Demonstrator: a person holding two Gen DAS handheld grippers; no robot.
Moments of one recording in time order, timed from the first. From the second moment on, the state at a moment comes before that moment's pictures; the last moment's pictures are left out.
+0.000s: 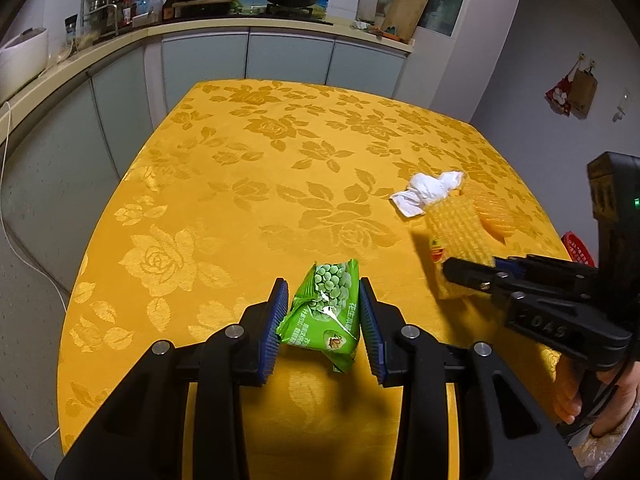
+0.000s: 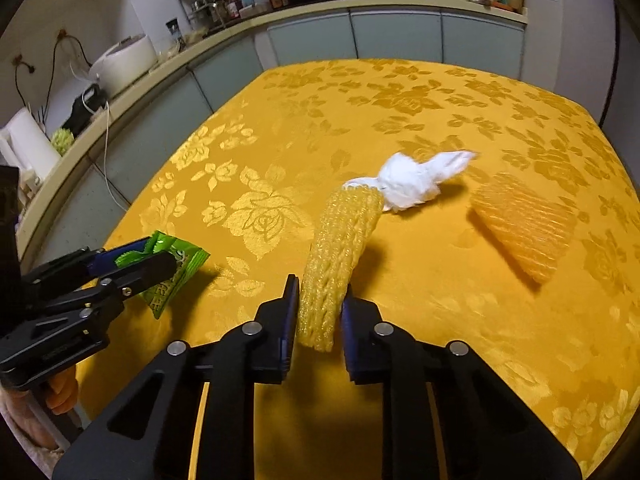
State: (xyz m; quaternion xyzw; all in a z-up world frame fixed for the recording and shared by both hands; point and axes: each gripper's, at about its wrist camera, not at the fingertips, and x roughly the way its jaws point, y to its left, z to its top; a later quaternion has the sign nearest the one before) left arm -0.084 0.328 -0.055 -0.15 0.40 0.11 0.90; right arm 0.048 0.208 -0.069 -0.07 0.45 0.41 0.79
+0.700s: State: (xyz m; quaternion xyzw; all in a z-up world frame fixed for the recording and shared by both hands) left arm -0.043 0.247 -0.016 -0.08 0.37 0.05 0.92; right arm 0.073 0.059 -0.010 0.04 0.39 0.33 0.86
